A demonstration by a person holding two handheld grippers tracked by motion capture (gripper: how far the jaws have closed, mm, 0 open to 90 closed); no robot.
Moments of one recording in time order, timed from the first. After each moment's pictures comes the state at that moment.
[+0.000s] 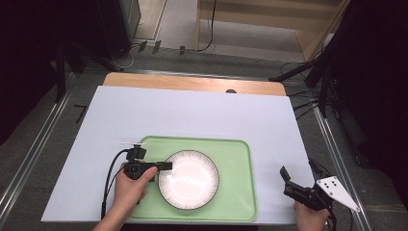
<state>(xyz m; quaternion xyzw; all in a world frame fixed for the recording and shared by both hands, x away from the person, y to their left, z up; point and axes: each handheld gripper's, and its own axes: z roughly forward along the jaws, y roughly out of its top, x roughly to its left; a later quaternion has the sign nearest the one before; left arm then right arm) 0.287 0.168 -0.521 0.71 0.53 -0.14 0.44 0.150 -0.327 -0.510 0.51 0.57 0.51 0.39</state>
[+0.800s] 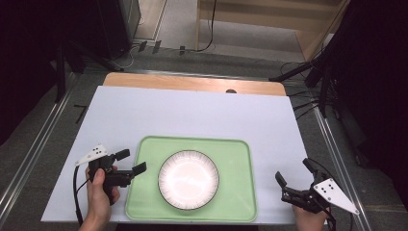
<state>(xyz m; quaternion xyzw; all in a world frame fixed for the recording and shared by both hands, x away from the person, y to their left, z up) 0.248 0.240 -0.495 0.71 0.42 0.07 0.56 0.146 -0.322 -0.509 0.44 0.61 0.54 0.39</state>
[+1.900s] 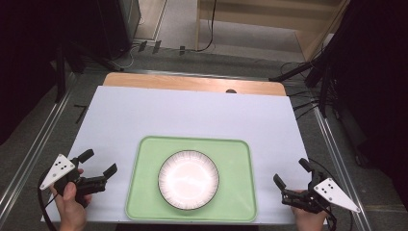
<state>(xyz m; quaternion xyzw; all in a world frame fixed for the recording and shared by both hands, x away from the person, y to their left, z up) 0.224 0.302 -0.497 0.69 0.42 0.24 0.54 0.147 -0.323 -0.509 0.42 0.62 0.56 0.35</state>
